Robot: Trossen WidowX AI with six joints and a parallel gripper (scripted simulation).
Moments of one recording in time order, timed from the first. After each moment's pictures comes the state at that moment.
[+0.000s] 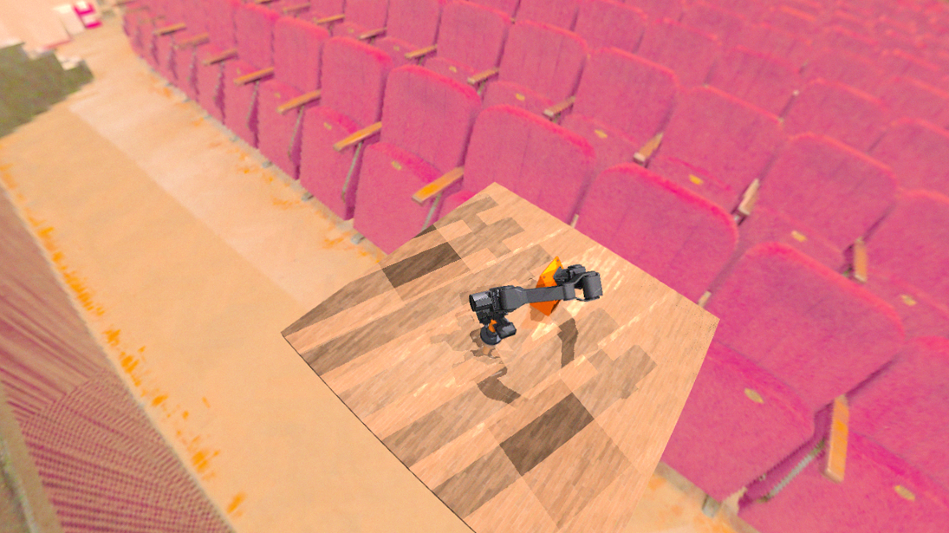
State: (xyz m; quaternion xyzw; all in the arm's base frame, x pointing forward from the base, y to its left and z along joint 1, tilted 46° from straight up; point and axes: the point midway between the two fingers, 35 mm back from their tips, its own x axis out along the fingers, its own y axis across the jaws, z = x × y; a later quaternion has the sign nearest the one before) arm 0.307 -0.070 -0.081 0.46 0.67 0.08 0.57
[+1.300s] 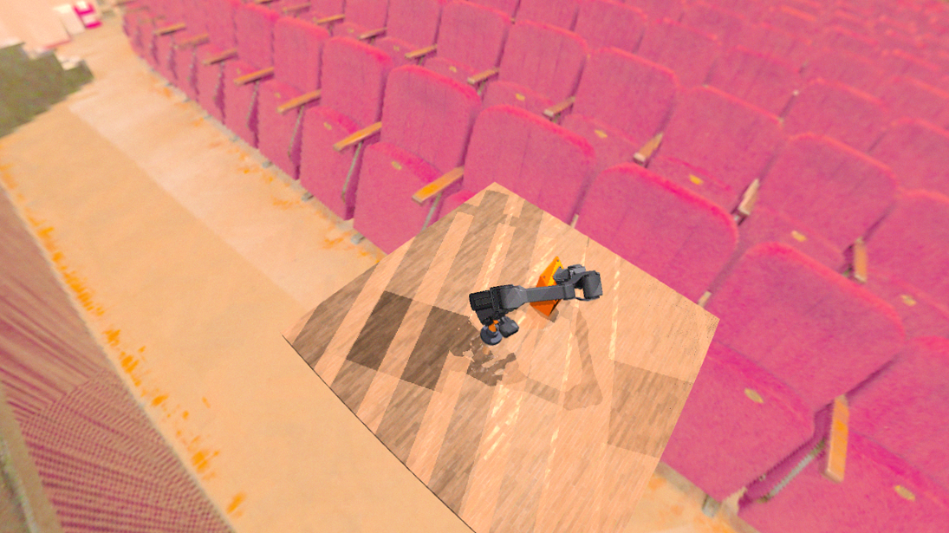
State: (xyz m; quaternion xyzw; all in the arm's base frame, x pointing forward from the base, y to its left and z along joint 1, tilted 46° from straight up) arm 0.306 -0.071 -0.081 0.42 0.66 0.13 0.61
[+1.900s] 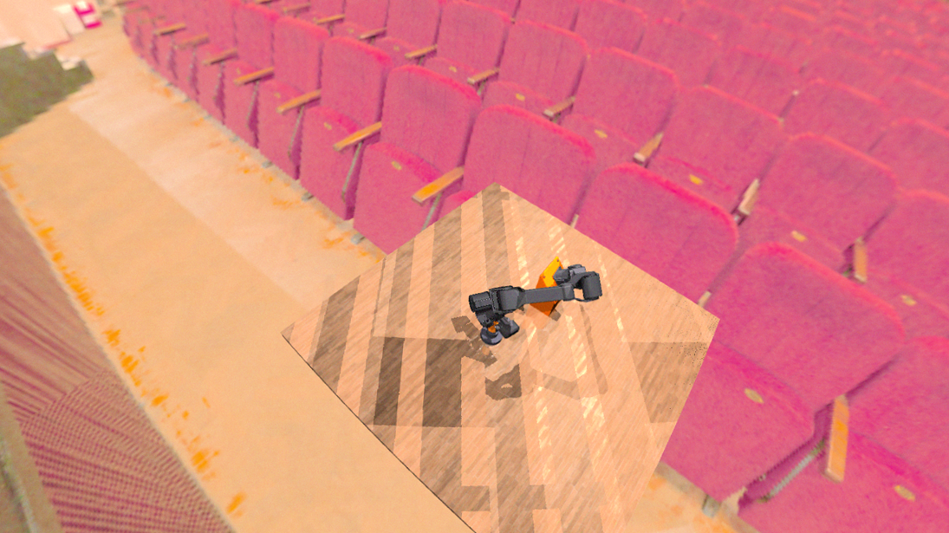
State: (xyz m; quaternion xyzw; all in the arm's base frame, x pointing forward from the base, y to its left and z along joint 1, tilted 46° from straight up) arm 0.309 -0.070 -0.084 0.40 0.66 0.15 0.62
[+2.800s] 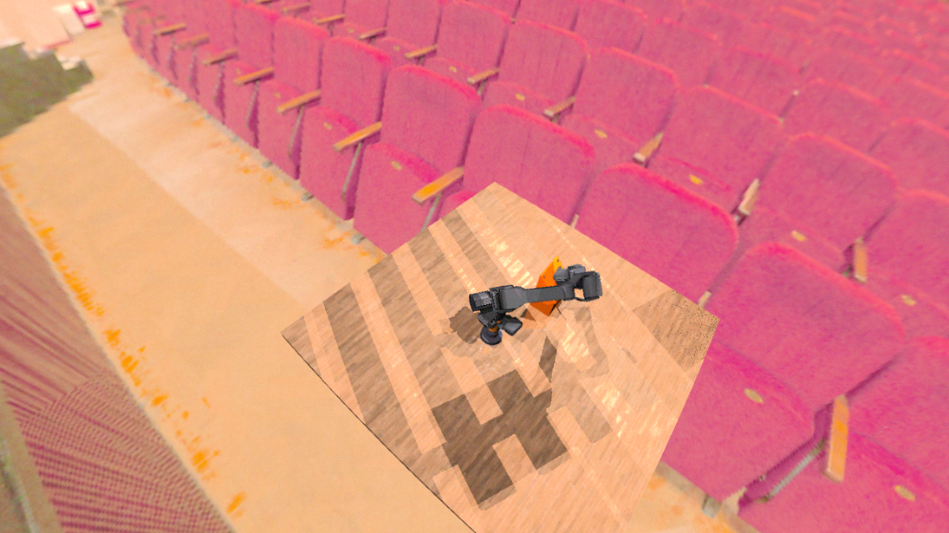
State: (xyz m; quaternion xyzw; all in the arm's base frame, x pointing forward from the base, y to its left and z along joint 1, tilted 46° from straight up) arm 0.306 -0.070 -0.082 0.34 0.64 0.21 0.66
